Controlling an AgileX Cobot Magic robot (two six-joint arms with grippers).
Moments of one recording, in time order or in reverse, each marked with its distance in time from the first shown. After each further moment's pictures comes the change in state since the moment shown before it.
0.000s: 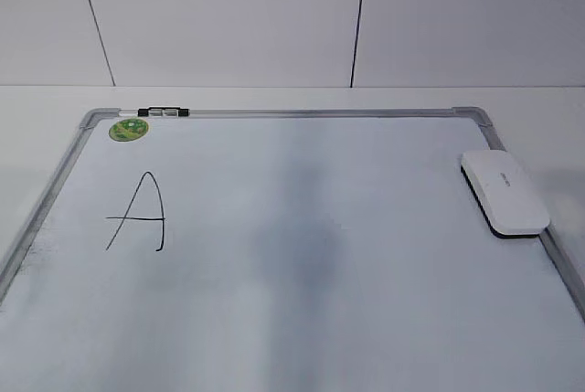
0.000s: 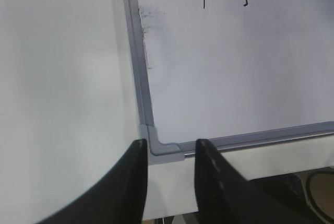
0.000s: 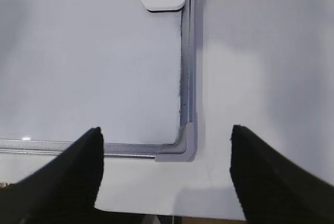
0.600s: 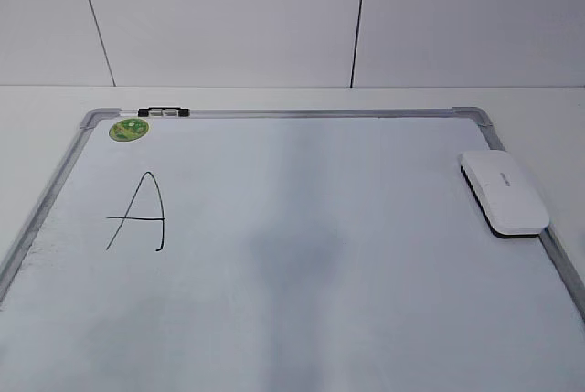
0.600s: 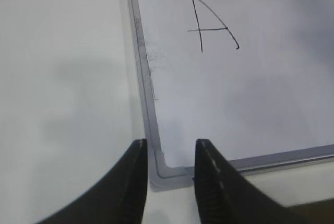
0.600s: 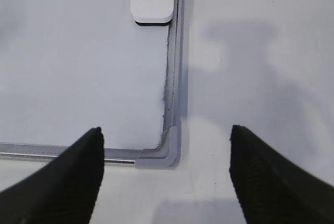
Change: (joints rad) left arm 0.000 -0.564 0.233 0.010 -0.052 0.006; right arm 0.000 -0.368 0.220 -0.045 -0.070 -0.036
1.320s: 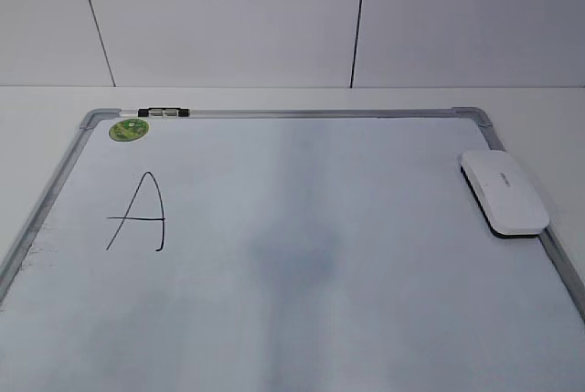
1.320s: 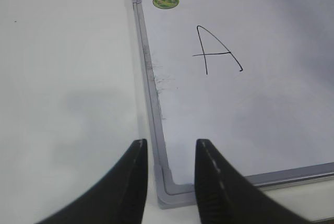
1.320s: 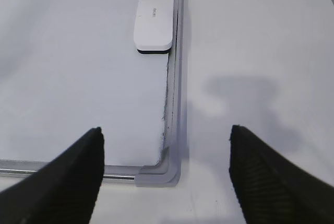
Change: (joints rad) left arm 0.000 -0.119 0.012 0.016 -0.022 0.004; right arm 0.000 -0.253 0.069 -0.006 0.002 0.000
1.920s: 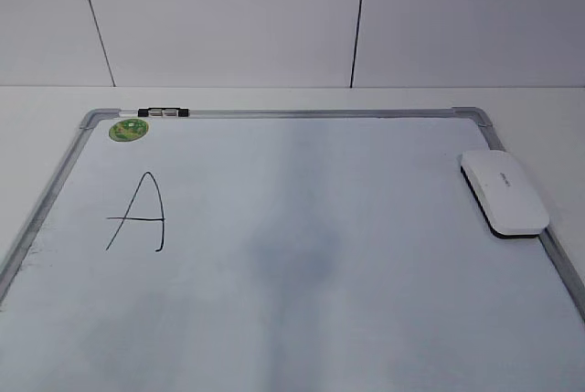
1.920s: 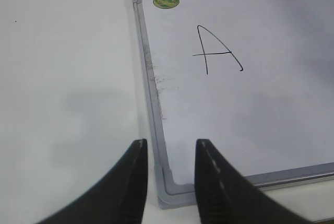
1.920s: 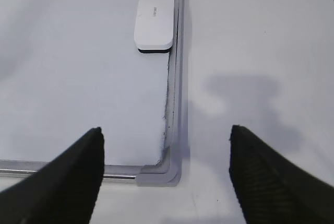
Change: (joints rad) left arm 0.000 0.000 0.000 0.002 0.000 0.000; right arm 0.000 0.000 0.002 0.000 0.000 0.006
